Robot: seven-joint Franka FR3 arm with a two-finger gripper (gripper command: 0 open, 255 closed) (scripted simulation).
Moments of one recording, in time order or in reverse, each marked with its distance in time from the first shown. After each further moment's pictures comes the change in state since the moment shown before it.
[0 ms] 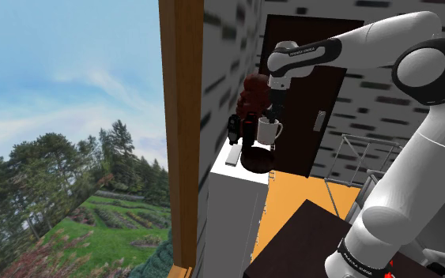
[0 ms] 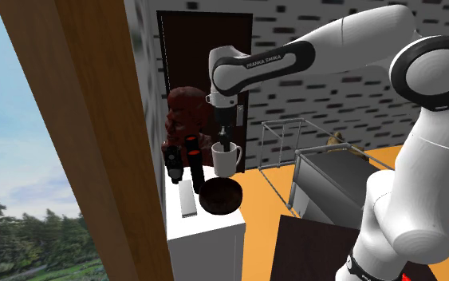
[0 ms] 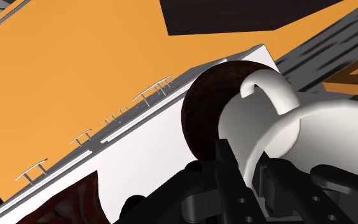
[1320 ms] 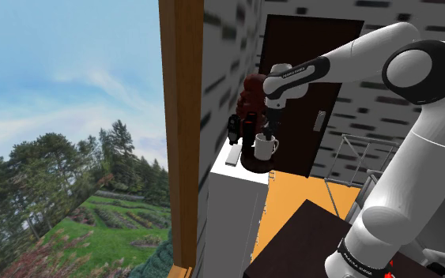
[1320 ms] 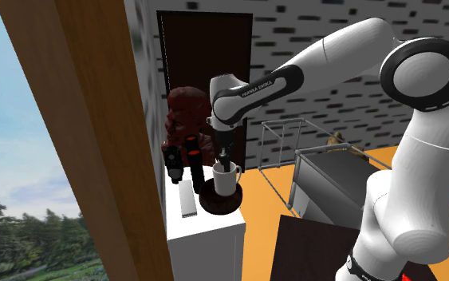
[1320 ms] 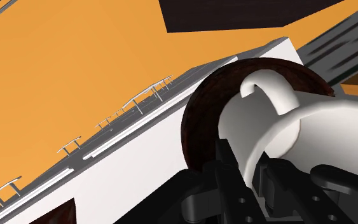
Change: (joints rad) arm -0.001 0.049 -0.003 -0.159 0.014 0.205 -0.013
